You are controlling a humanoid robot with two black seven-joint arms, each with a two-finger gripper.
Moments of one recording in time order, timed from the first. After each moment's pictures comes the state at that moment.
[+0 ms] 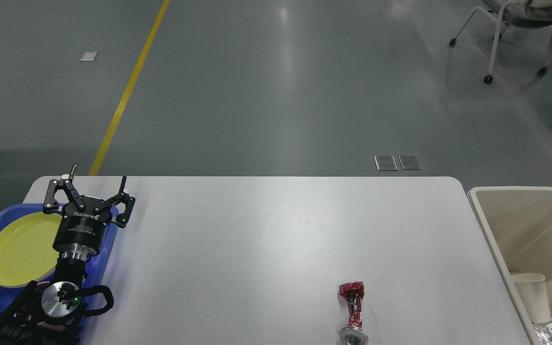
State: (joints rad) left arm -0.26 0.14 -1.41 -0.78 0.10 -0.59 -0.23; right arm 0.63 -0.52 -0.88 0.23 -0.05 0.14 0.03
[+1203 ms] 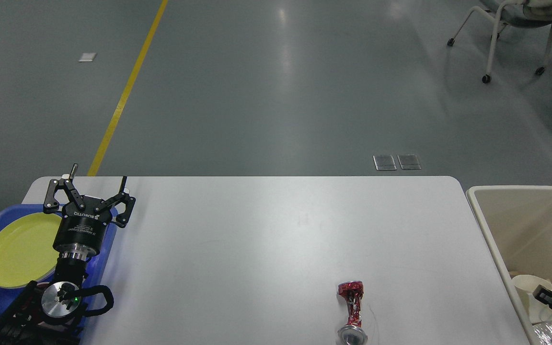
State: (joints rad) left arm -0.26 0.14 -1.41 -0.78 0.10 -0.59 -0.23; right arm 0.49 -0.42 -0.88 0.17 0.01 -0.11 0.04
